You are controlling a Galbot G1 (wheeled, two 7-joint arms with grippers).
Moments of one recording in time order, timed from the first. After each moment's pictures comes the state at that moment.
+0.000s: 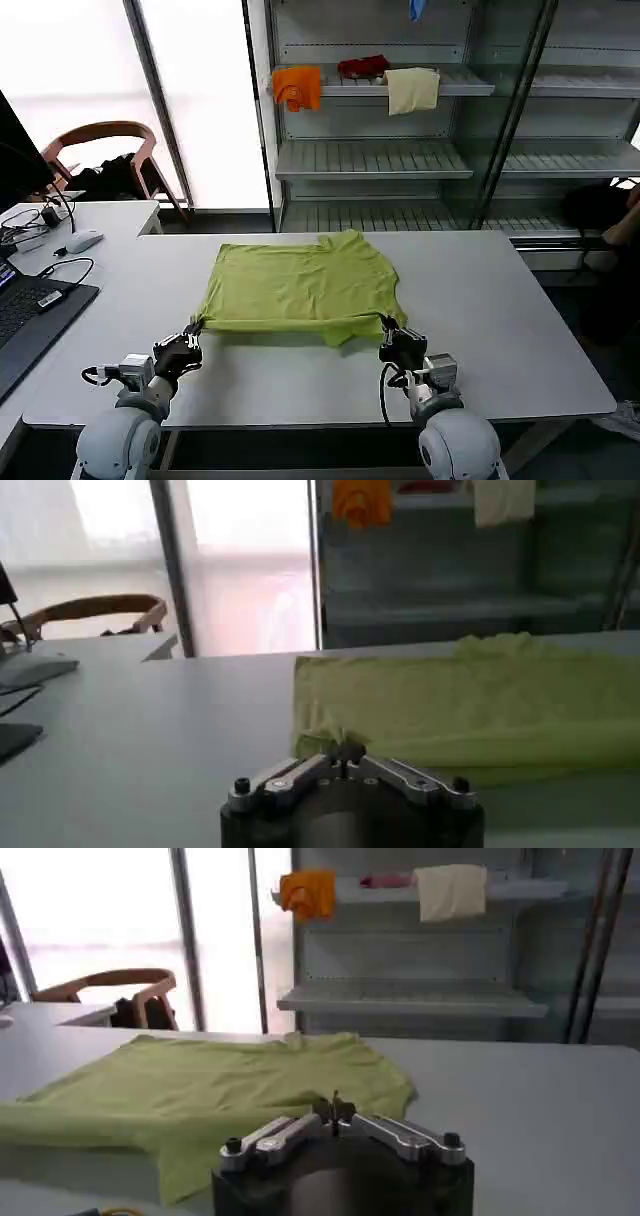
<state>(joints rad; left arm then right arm) 1.24 -1.28 -0.61 -1.97 -0.25 0.56 0.03 -1.11 1.45 0.34 1.98 0.14 -0.56 0.04</state>
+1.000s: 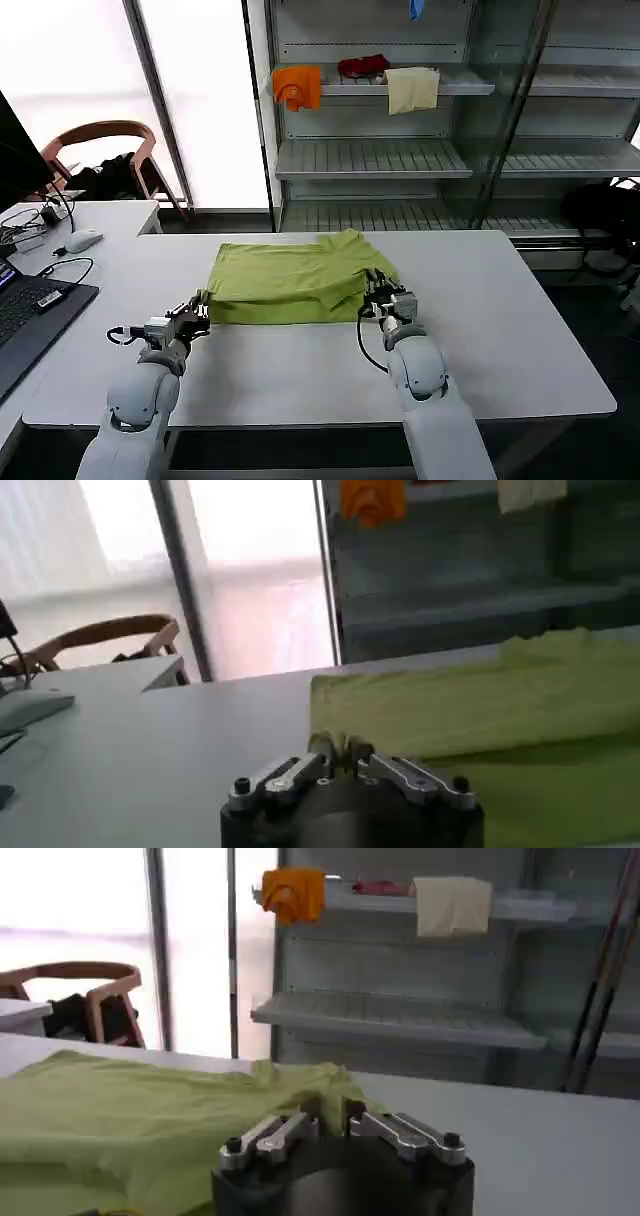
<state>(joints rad) 1.03 -1.29 -0.55 -1.76 -0.14 0.52 0.03 -0.84 1.55 0.34 1.63 -0.04 -0.49 0.03</state>
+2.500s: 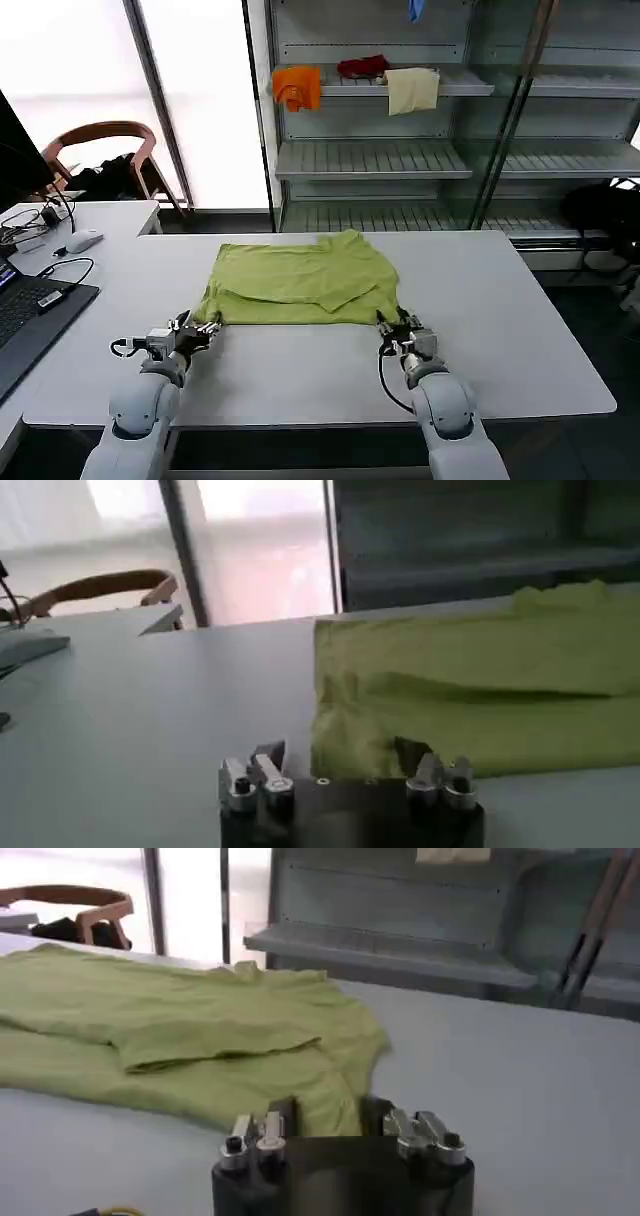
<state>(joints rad) 1.06 -1.29 -0.56 -1.70 -0.17 0.55 0.04 -1.05 1.45 0.38 1.75 0.00 -0.55 -0.05</state>
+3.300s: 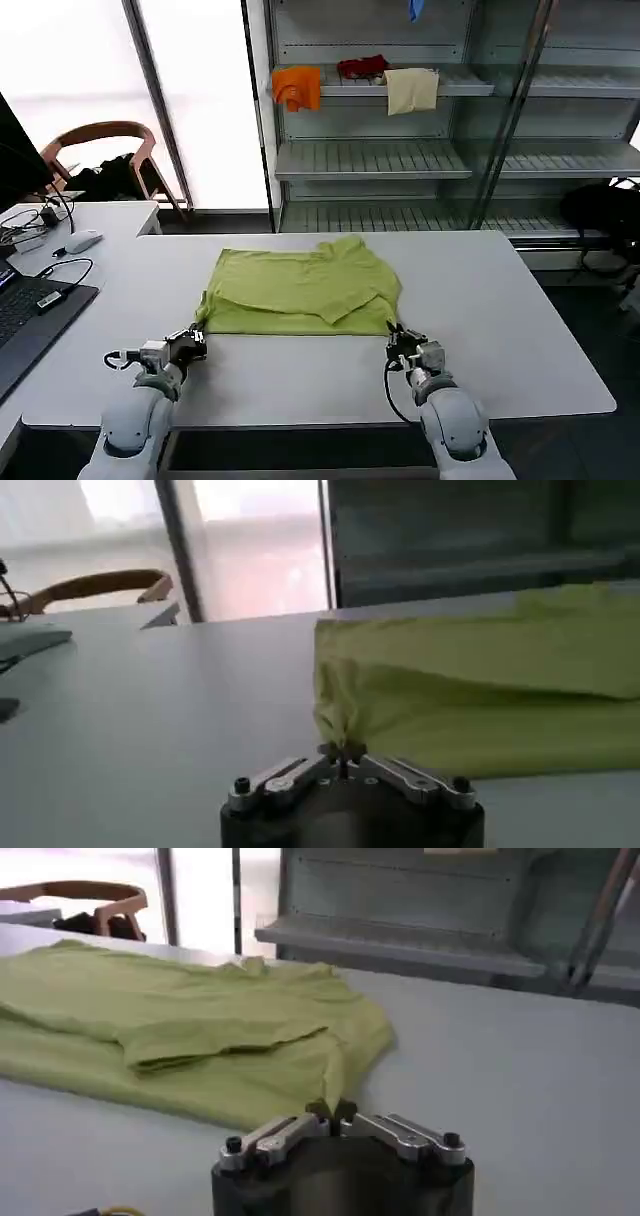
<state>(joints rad) 1.18 -1.28 -0.59 -1.80 -0.20 0.54 0.04 -1.23 1.39 0.38 1.94 0.06 -0.58 -0.03</state>
